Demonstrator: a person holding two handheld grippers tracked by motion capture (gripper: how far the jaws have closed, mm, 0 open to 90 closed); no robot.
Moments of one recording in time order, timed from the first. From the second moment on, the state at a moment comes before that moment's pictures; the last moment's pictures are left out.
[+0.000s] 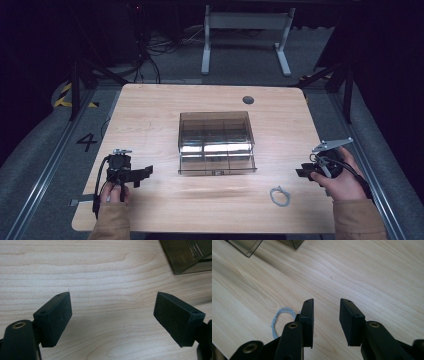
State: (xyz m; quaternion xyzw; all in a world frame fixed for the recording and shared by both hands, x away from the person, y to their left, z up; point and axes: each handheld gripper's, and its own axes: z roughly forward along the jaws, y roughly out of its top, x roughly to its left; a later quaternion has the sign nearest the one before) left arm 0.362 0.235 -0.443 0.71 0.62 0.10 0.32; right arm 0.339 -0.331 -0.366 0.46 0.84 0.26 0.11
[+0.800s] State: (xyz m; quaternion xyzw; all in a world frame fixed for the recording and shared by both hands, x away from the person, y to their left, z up) left arm 0.363 0.233 -0.443 0.71 0.62 0.10 0.32; right arm 0.328 -0.309 -0.366 0.43 0.87 0.23 0.05
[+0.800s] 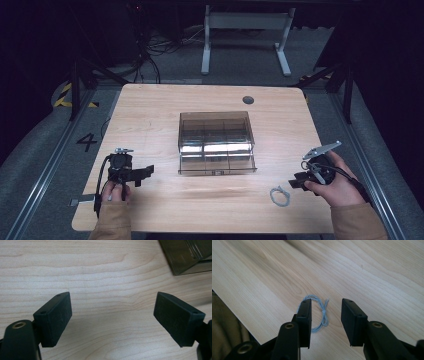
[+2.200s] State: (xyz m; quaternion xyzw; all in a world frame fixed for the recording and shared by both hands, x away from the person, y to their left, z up) left arm 0.366 0.232 -0.443 0.71 0.62 0.10 0.32; right arm 0.346 -0.287 -0.422 0.39 0.91 0.16 0.02
